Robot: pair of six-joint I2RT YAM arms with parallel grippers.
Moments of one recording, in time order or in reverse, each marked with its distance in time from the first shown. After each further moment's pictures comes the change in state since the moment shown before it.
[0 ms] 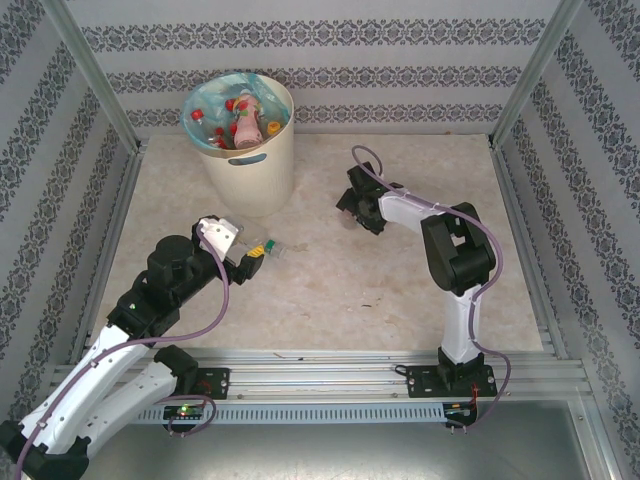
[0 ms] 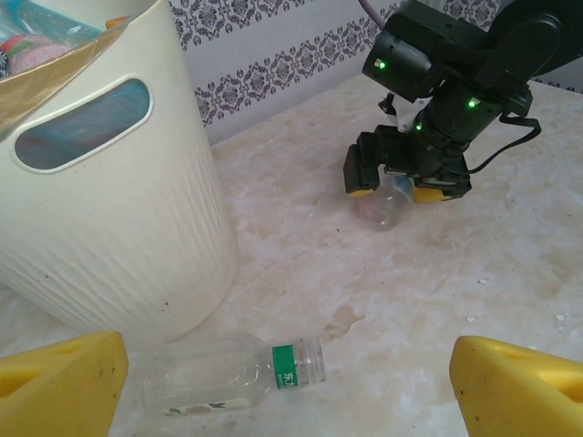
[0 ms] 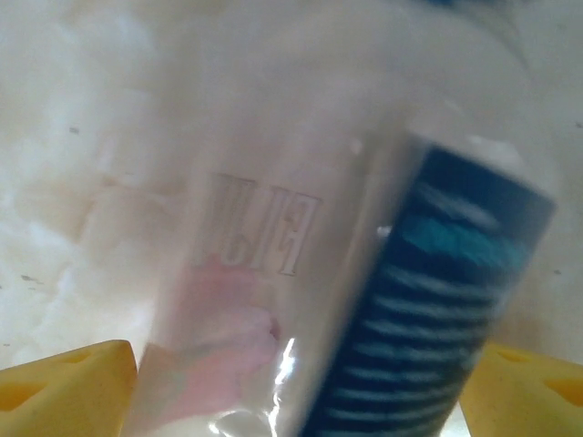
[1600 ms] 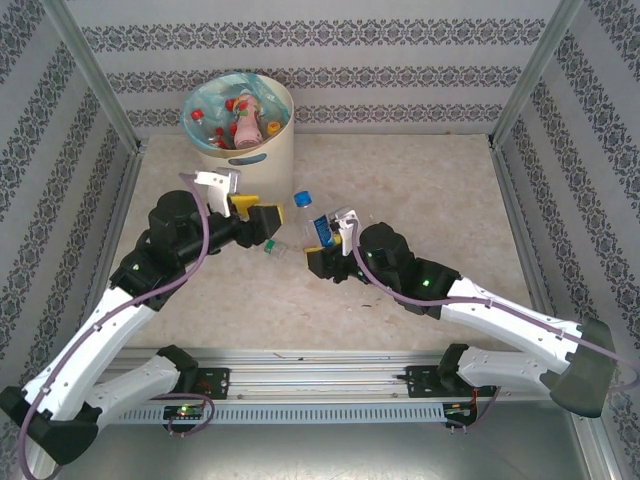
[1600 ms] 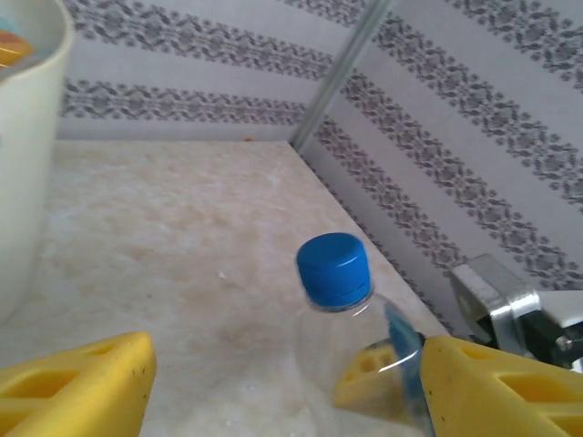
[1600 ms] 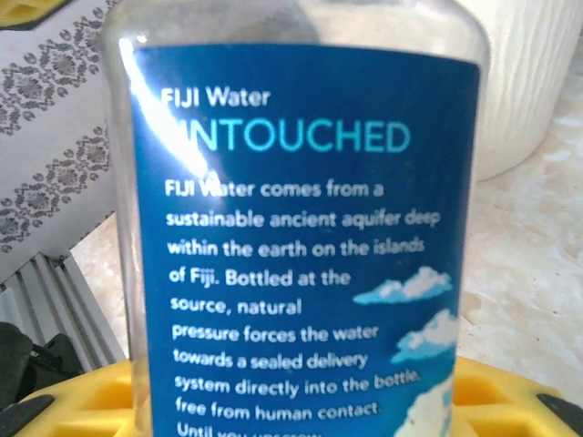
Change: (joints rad) left arm 0.000 0.280 0.341 0.022 0.262 -0.625; right arm 0.543 -0.957 -0.523 0.270 -0.090 -0.612
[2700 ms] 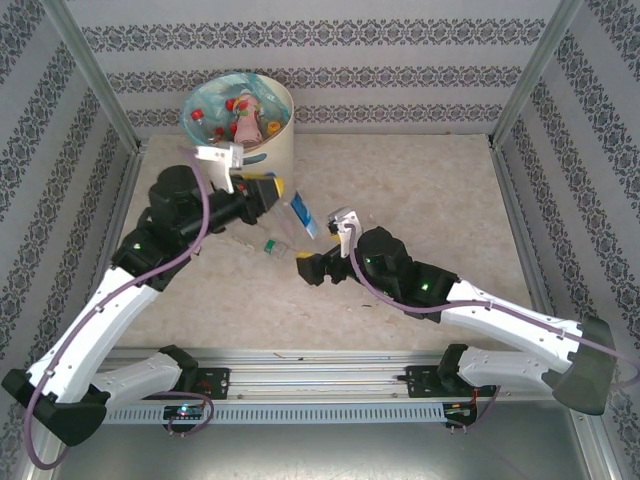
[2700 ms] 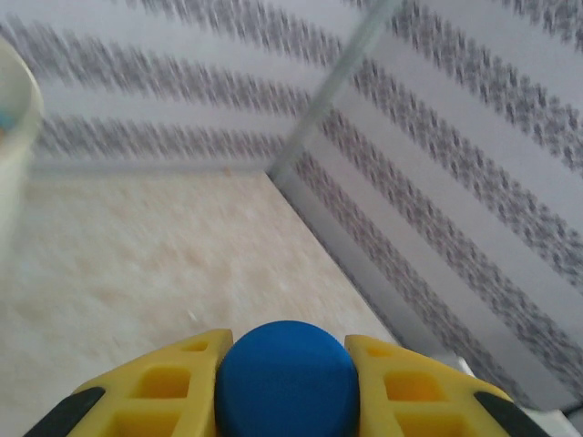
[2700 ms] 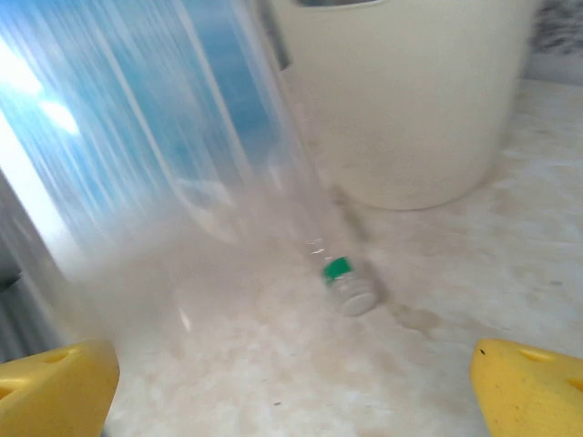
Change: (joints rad) left arm 0.002 0.108 0.237 -0.029 -0.069 0.016; right arm 0.043 -0.018 -0.013 0.016 0.185 -0.026
